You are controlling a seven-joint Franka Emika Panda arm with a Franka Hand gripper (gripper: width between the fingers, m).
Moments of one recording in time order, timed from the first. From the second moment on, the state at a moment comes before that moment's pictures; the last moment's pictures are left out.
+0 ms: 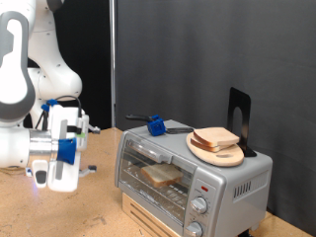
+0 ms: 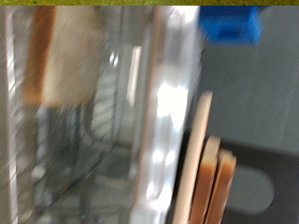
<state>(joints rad) -0.79 0.18 0.26 -2.36 1.18 1.62 -0.40</state>
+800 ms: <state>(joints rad) -0.73 0.32 0.30 -2.23 1.23 1.80 -0.30</state>
